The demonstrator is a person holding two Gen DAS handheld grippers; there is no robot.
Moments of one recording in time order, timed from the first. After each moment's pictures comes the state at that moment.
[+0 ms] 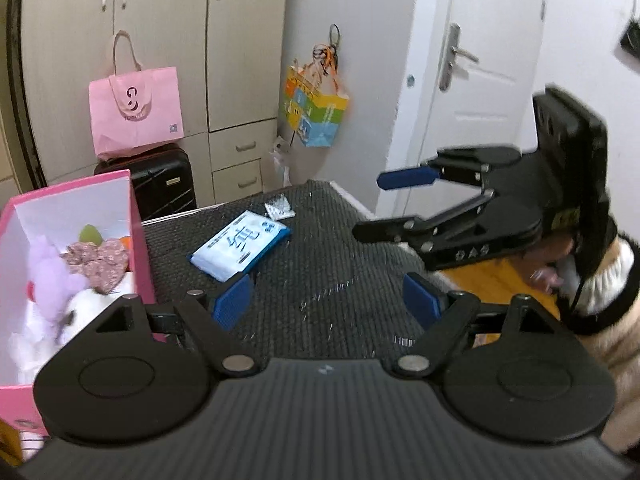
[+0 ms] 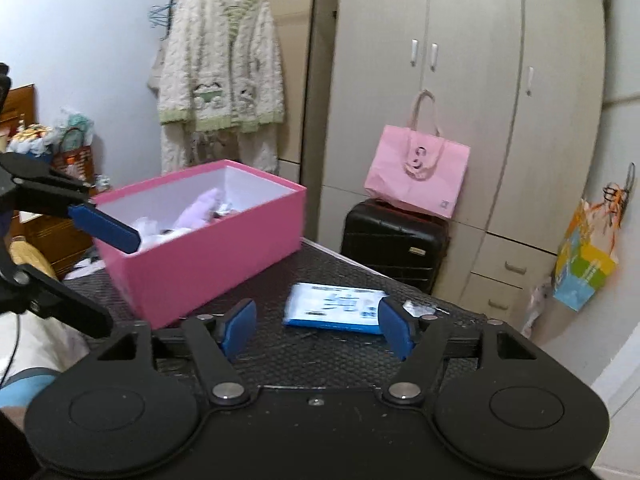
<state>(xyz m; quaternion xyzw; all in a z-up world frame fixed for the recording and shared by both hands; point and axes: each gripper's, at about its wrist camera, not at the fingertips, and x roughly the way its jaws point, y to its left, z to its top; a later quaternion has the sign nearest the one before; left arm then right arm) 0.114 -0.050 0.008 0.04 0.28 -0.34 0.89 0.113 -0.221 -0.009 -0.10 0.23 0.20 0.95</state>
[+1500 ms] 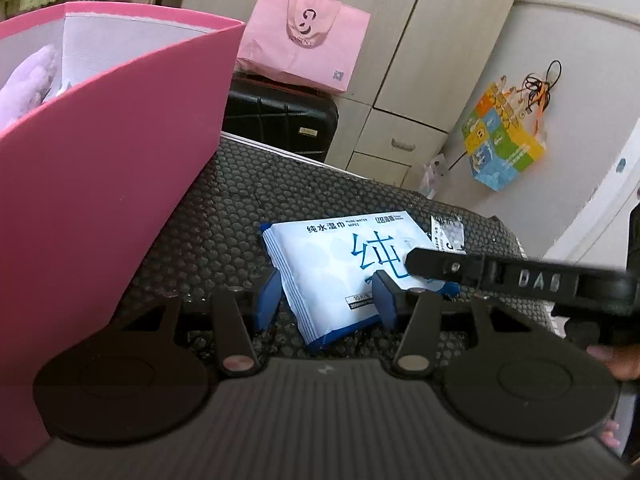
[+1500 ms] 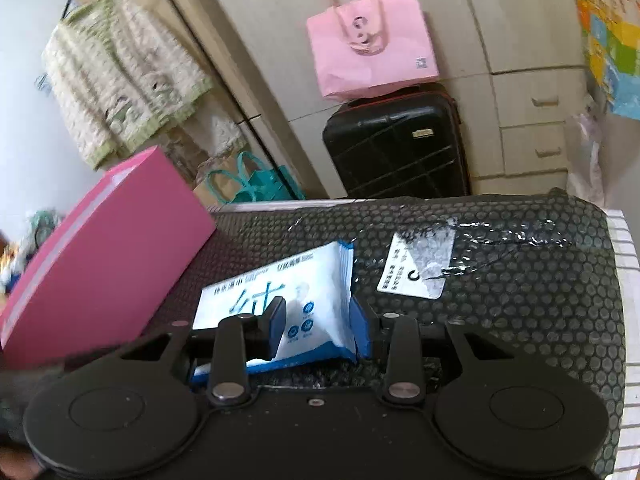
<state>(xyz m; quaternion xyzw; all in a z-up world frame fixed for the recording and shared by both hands) 0.277 -0.093 -0.131 -0.14 0.33 -0.09 0.93 0.295 -0.254 -0.134 0.12 0.36 0.22 0.90</state>
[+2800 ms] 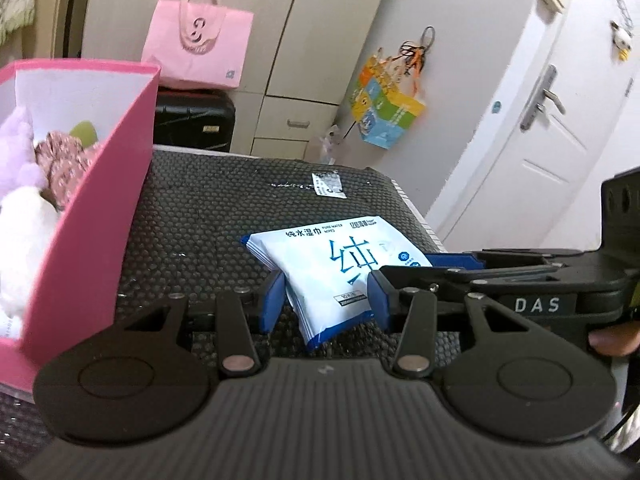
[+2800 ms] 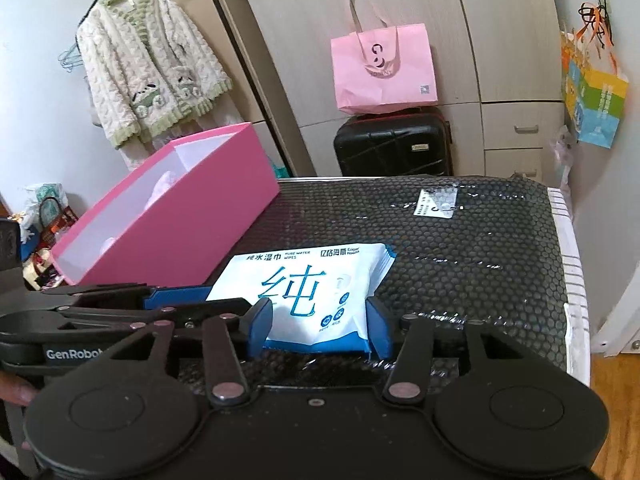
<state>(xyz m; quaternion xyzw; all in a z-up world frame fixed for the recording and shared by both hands) 0.179 -0.070 -0.079 -0.09 0.32 -0.26 0.91 0.151 -0.233 -0.071 0.10 0.35 0.20 0.91</state>
